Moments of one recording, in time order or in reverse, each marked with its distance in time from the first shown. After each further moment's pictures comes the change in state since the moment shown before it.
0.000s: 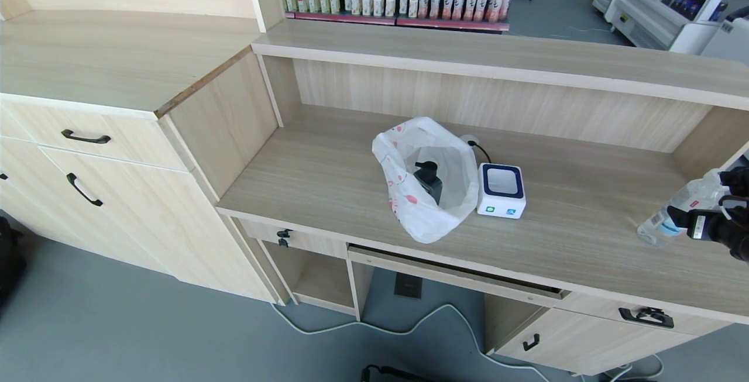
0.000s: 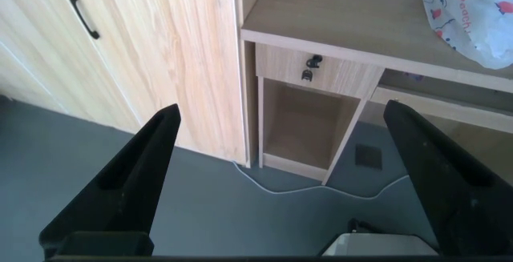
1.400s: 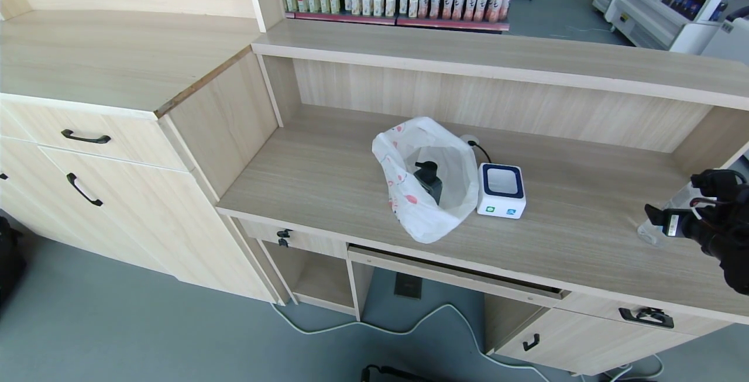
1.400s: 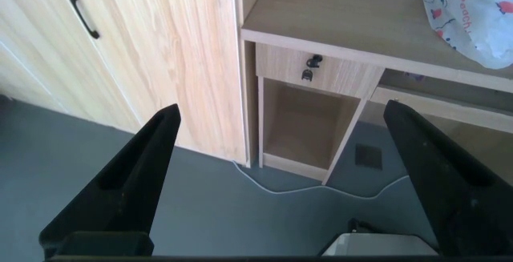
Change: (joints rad) left arm 0.000 0.000 0.000 0.000 0.000 0.000; right arm 0.046 0.136 -0.091 -0.076 -0.006 -0.005
